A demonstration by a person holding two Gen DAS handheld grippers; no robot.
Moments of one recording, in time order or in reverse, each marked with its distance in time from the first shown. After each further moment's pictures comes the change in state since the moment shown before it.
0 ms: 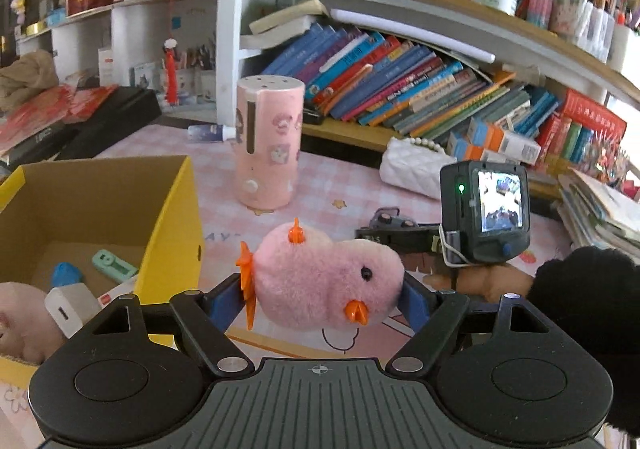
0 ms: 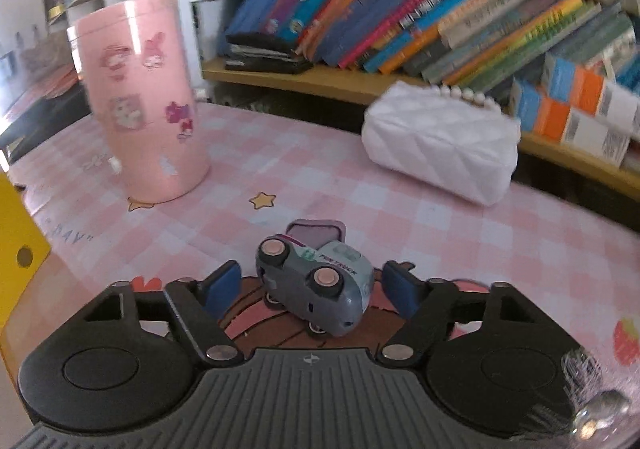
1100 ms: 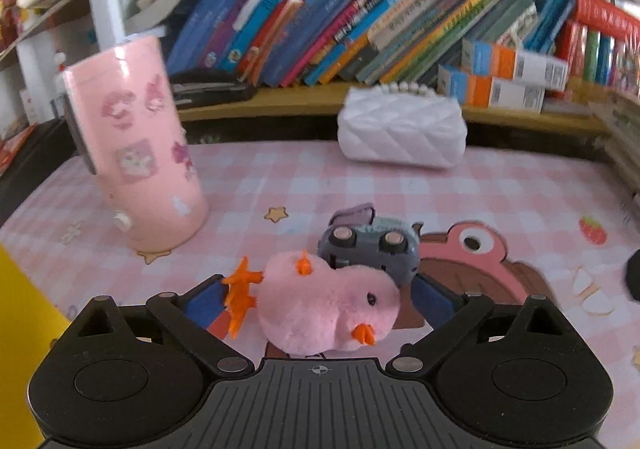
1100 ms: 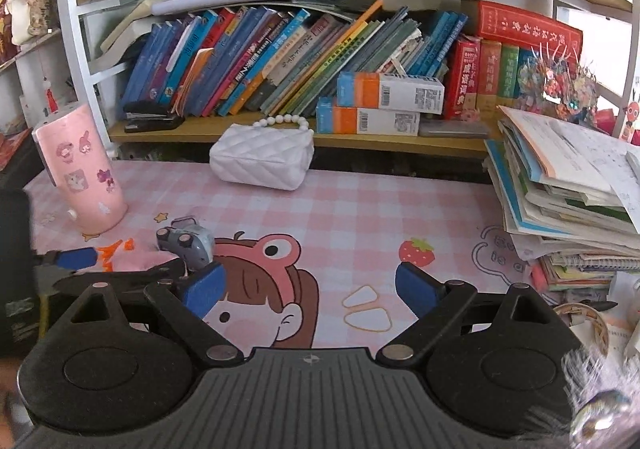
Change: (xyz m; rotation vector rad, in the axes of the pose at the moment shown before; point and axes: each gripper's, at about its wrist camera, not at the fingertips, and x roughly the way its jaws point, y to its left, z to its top) left arm 0.175 -0.073 0.009 0.238 0.068 0.026; right arm -0.164 -0.050 -0.035 0.200 -0.071 -0.274
